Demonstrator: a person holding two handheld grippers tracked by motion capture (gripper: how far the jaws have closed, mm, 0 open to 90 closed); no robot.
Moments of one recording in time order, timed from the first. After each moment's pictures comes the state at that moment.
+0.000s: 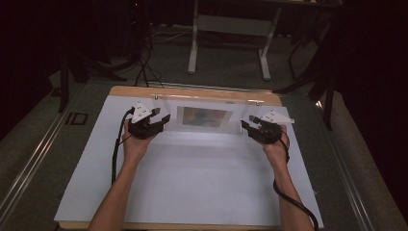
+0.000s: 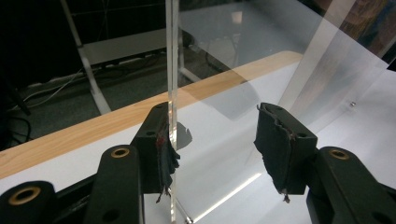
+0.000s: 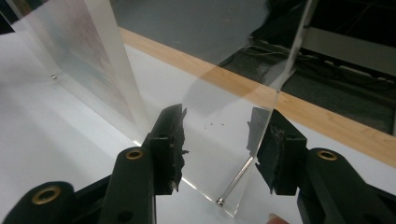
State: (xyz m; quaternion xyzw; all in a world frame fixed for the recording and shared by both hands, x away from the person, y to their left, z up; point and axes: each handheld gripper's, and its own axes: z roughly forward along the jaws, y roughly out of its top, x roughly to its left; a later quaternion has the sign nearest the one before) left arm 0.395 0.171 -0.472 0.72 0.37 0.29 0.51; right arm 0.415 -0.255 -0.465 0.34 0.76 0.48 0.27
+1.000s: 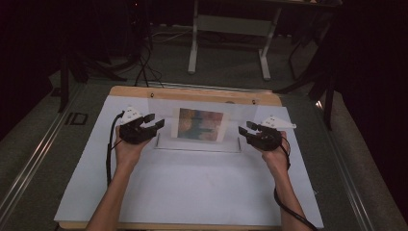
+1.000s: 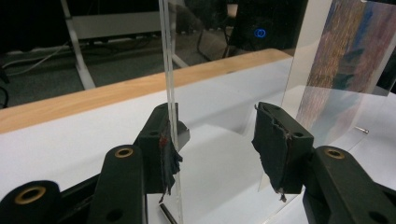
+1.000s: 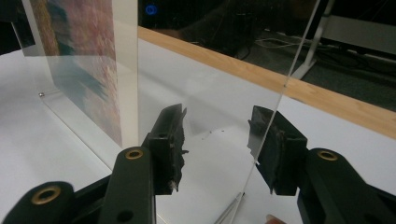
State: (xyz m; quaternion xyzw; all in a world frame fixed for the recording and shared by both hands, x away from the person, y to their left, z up) left arm 0.365 0.186 -0.459 0.71 0.41 0.23 0.52; right arm 0.385 -0.248 -0.456 0.35 0.76 0.49 0.22
